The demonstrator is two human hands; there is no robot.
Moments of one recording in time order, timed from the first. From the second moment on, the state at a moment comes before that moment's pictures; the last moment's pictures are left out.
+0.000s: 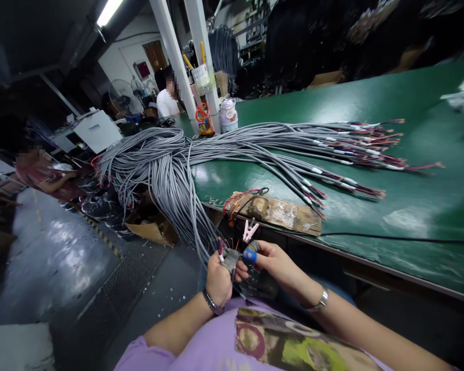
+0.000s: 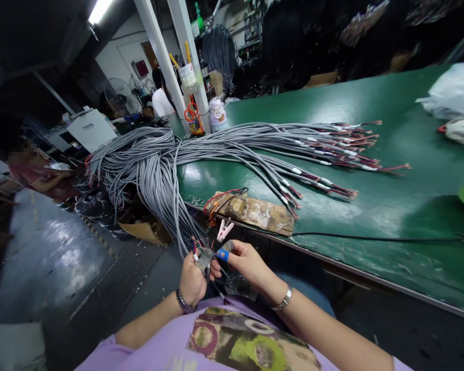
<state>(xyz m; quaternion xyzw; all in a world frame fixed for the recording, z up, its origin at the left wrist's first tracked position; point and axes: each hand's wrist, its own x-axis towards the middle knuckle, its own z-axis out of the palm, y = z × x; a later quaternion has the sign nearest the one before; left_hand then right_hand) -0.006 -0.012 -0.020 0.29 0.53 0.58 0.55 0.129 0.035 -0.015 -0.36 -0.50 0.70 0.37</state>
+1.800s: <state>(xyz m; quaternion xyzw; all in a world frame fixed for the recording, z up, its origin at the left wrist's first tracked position) -0.007 -0.013 0.006 0.35 0.48 0.49 0.63 0.127 0.058 -0.002 -0.29 -0.26 0.82 0.42</state>
